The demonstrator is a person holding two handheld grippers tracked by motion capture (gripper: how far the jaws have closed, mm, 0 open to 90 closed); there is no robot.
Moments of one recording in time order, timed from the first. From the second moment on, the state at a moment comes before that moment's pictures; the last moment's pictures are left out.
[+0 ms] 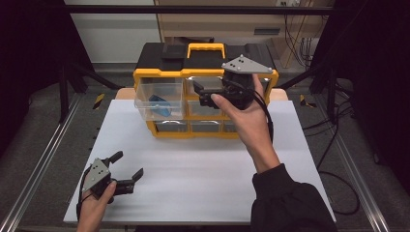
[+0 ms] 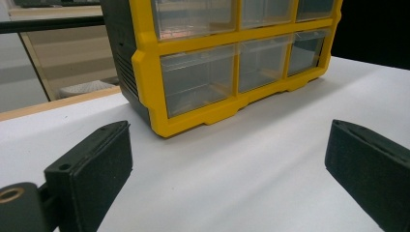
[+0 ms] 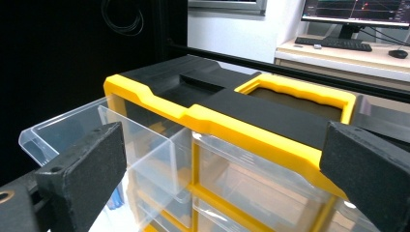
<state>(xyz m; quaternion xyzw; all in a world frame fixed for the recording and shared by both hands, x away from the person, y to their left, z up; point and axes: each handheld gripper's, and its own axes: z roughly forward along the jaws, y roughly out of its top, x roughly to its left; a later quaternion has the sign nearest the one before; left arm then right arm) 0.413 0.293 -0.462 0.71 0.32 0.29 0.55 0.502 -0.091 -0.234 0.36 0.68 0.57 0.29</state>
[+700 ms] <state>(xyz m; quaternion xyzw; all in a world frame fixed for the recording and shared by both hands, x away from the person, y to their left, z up) 0.412 0.297 -0.462 0.71 0.33 0.29 0.55 0.501 -0.121 -0.244 0.38 0.68 0.55 0.30</state>
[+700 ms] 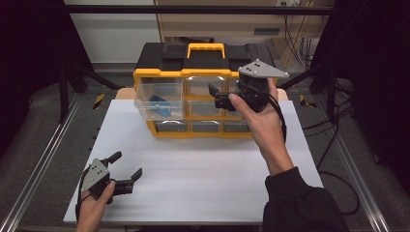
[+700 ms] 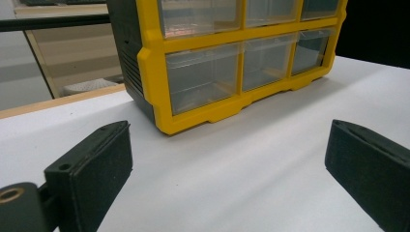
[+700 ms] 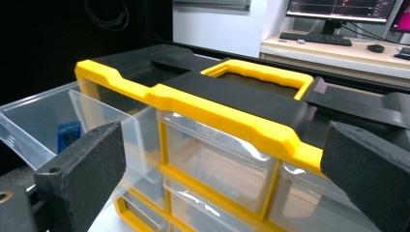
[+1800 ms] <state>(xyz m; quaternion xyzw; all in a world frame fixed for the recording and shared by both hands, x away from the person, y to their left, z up) 0.412 0.297 -0.462 0.71 0.33 0.30 0.55 0.481 -0.172 -0.259 0.40 0.67 0.54 0.32</state>
